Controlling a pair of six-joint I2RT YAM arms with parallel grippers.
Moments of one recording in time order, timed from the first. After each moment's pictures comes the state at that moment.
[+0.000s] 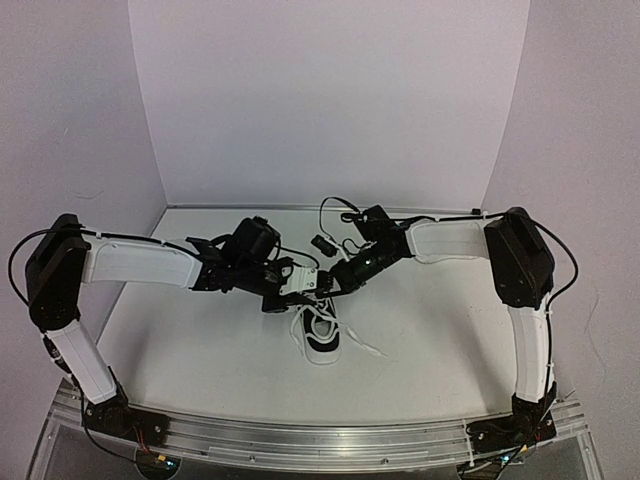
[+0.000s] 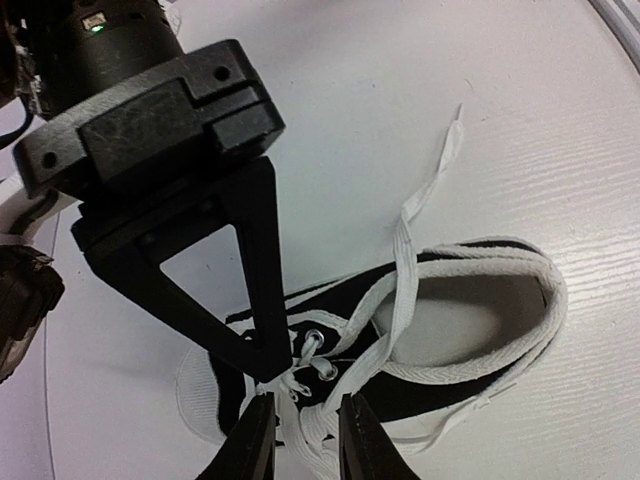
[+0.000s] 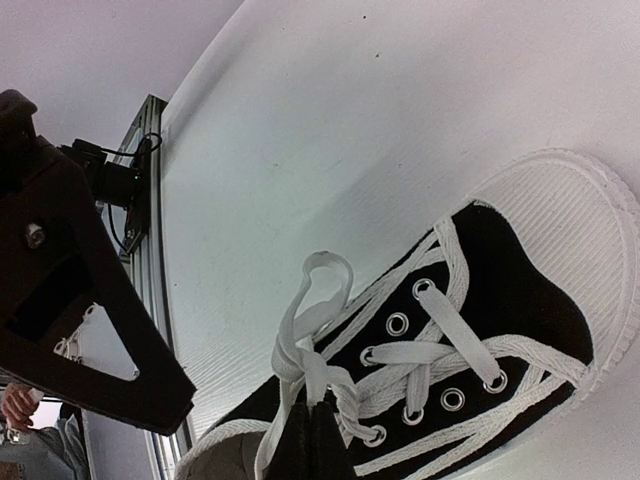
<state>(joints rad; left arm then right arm) -0.87 1.71 1.10 -0.12 0.28 0.84 0.64 2.16 1.58 -0.44 -0.89 -0.01</state>
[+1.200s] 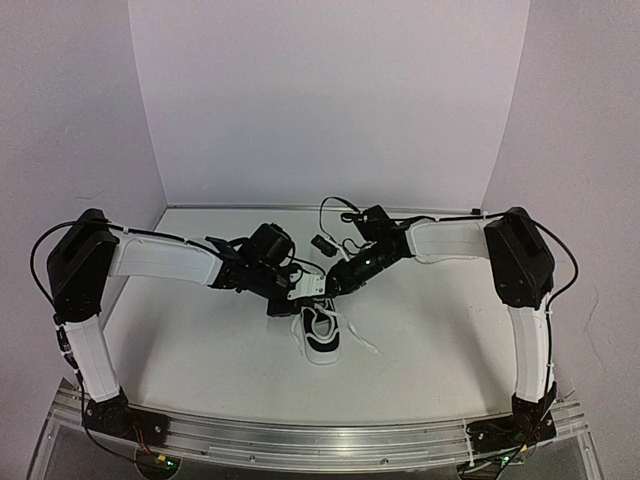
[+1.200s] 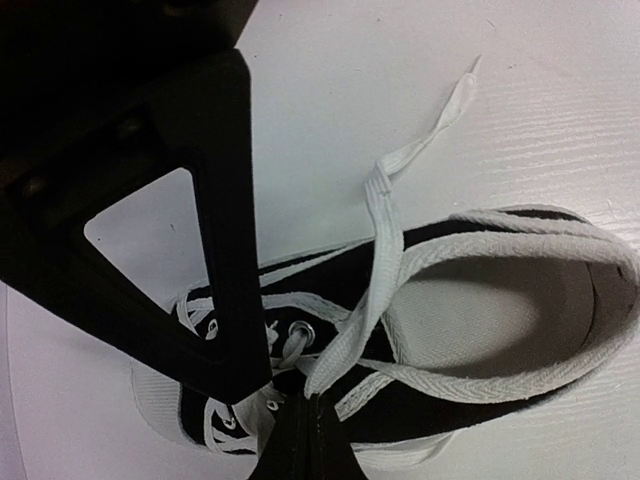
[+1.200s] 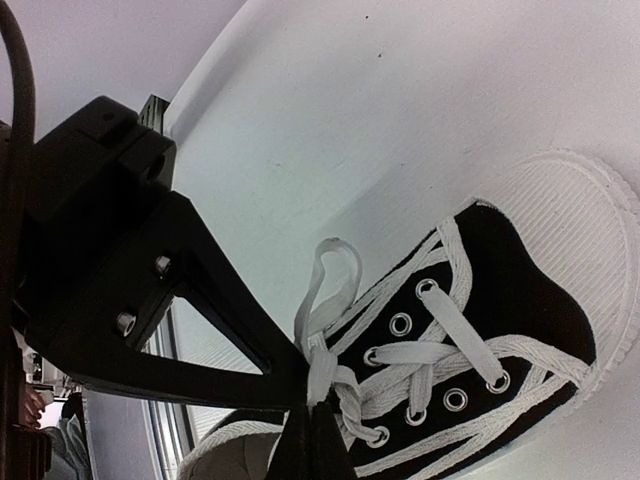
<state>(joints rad) -0.87 1.84 1.19 -0.20 0.22 0.82 0.64 2.16 1.58 -0.44 -0.89 0.00</state>
